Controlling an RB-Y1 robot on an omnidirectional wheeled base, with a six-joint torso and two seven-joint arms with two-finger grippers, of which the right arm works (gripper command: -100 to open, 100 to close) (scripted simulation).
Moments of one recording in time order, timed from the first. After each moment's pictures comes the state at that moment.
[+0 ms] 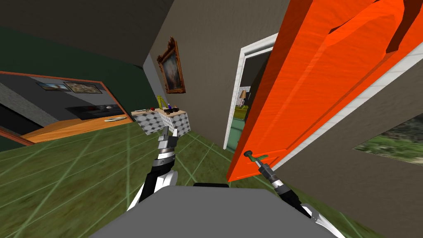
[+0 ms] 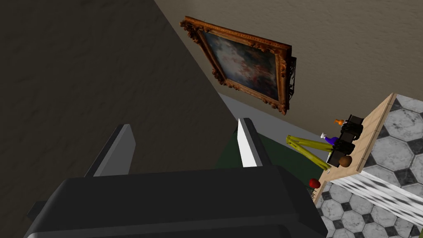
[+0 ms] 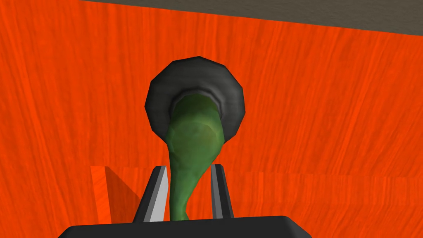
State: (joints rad) arm 0.02 -0.54 -0.21 -0.42 0.41 -1.31 -0.60
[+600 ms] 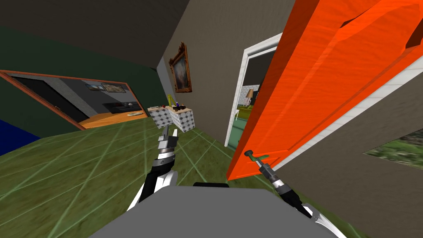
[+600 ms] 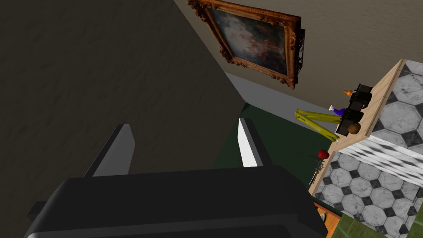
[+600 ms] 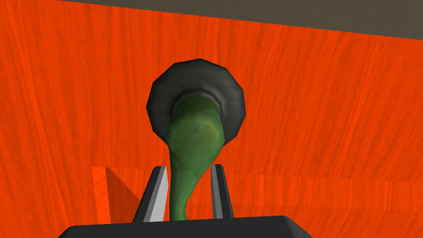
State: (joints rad) arm 0.01 -0.55 -0.22 -0.40 0.42 -1.33 -0.60
